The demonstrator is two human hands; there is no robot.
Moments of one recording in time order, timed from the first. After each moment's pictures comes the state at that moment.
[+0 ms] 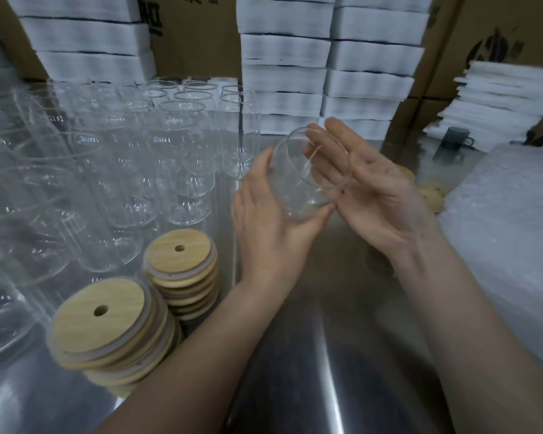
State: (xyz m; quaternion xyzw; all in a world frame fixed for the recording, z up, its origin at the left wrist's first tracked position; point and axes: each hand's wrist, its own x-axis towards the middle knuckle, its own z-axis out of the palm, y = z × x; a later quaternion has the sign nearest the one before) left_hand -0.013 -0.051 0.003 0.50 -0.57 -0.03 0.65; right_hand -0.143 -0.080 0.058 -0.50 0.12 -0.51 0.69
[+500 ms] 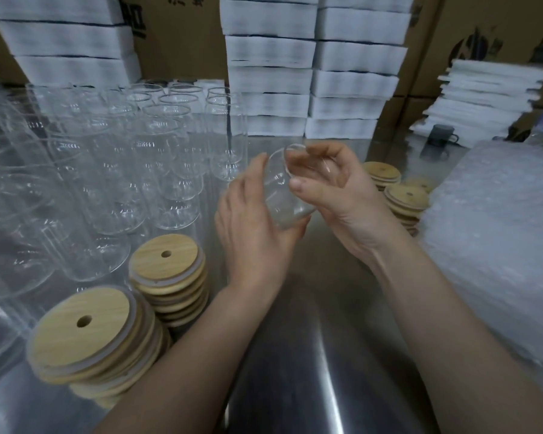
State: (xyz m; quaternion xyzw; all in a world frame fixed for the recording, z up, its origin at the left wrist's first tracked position) left_hand -0.014 -0.053 0.000 0.54 -0.61 -0.01 0.58; right_hand -0.132 -0.073 0.047 -0.56 0.26 -0.56 0.55
